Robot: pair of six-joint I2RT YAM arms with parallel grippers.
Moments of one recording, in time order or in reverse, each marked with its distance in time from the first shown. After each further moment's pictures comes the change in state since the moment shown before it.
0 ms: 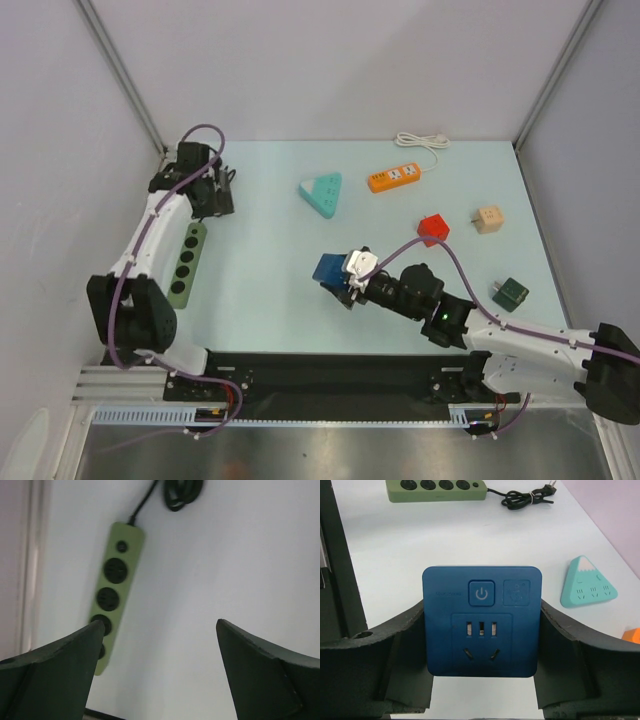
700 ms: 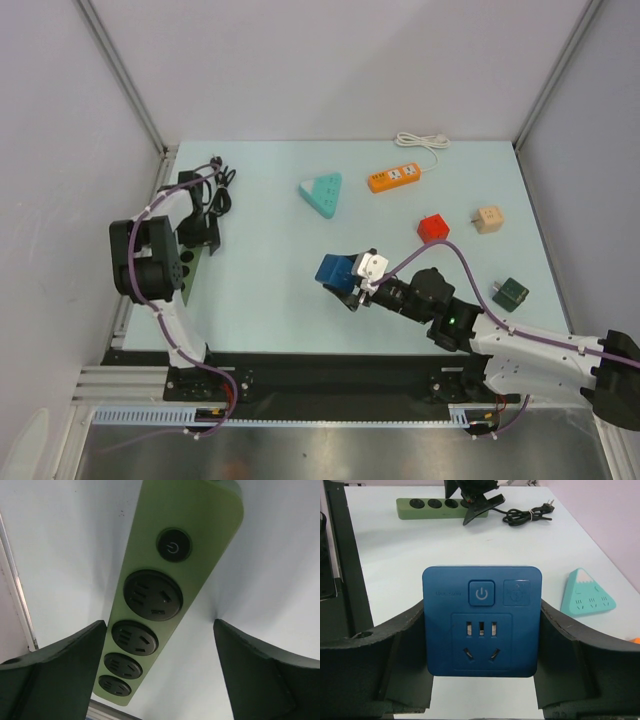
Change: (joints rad) left arm 0.231 0.410 -0.072 0.047 -0.048 0.125; right arm -0.001 -0.067 -0.039 0.056 -0.030 0.017
